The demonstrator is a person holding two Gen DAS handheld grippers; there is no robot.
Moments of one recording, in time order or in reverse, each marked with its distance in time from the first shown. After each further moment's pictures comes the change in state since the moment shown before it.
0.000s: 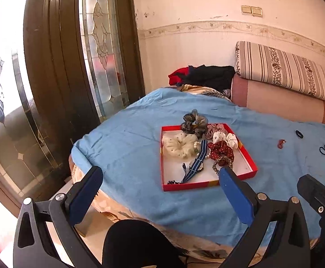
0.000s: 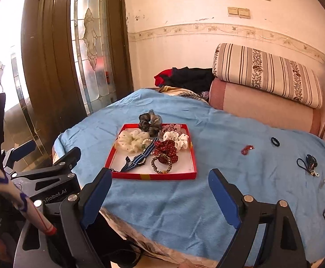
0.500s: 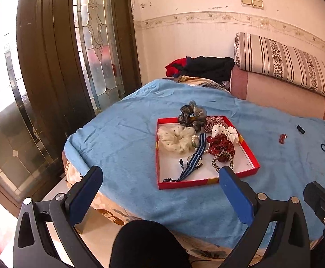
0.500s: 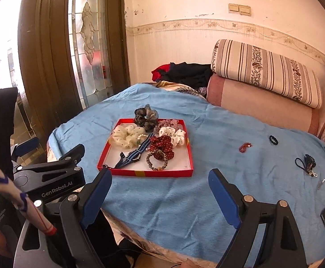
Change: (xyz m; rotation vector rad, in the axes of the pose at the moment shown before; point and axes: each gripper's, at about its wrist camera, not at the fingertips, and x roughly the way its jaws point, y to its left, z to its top) left arm 0.031 -0.007 0.002 0.007 0.052 -0.017; right arm 0.012 -0.002 -0.002 -0.014 0.035 -0.026
